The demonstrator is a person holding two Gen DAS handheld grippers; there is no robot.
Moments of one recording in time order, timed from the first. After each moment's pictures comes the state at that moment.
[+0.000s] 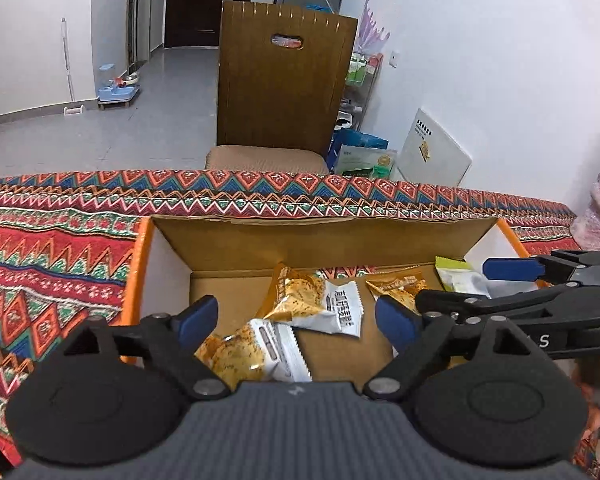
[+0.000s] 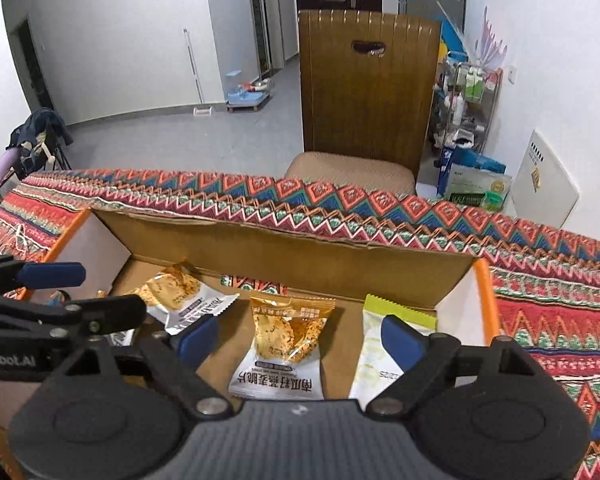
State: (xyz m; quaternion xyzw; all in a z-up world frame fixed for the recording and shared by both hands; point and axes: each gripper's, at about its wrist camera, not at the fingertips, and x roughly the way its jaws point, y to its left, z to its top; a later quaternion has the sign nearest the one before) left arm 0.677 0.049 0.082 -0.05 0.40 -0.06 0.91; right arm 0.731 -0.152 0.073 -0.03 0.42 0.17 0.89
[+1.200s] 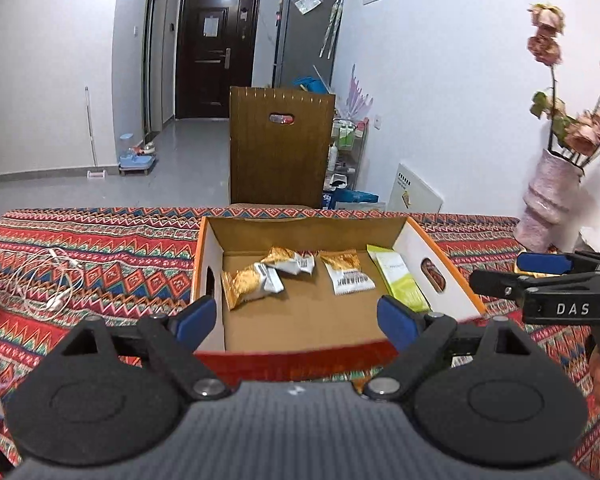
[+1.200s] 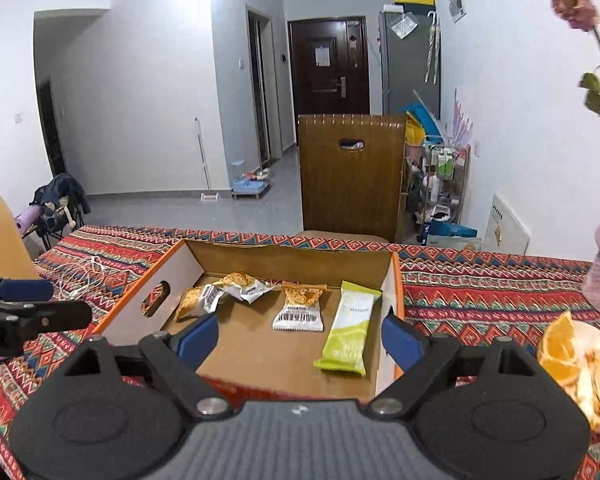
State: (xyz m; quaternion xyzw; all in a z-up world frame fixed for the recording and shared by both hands) left arm 0.456 0.031 0.159 -0.03 0.29 -0.05 0.96; right arm 0.513 -0.217 0.152 0.00 0.28 0.16 0.95
